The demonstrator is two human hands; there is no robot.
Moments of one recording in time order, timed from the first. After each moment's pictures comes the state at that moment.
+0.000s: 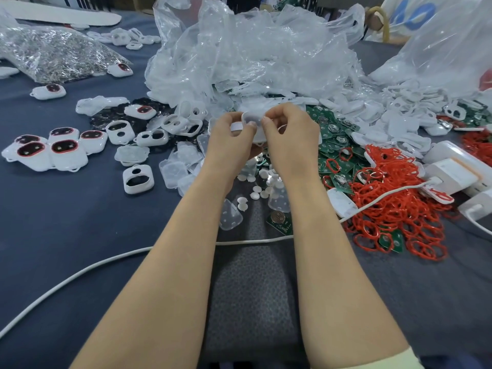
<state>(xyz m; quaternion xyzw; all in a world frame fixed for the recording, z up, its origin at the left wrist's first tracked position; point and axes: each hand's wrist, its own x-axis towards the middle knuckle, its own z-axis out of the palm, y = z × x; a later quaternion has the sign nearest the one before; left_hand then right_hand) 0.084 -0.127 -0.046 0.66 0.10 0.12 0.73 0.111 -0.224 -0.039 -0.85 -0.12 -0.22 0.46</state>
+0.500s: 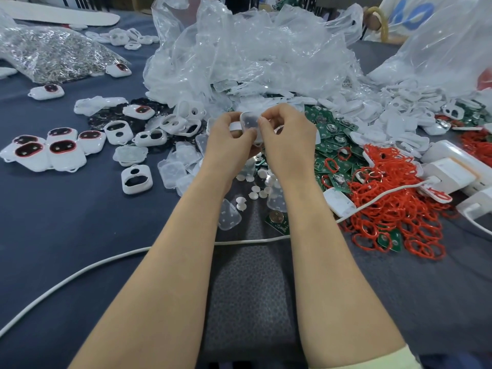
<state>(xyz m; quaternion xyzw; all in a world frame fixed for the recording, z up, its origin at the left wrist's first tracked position) 0.086 -0.126 -0.050 0.66 0.08 0.13 0.73 0.109 -0.221 -0.038 -0.86 -0.11 -0.21 0.45</state>
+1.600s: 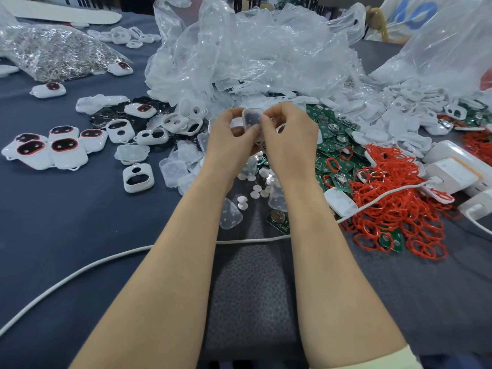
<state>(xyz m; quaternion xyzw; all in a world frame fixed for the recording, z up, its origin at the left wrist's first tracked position) 0.088 -0.125 -0.052 0.67 0.07 0.13 0.73 0.107 -0.219 -0.037 -0.86 -0.10 -0.22 0.45</state>
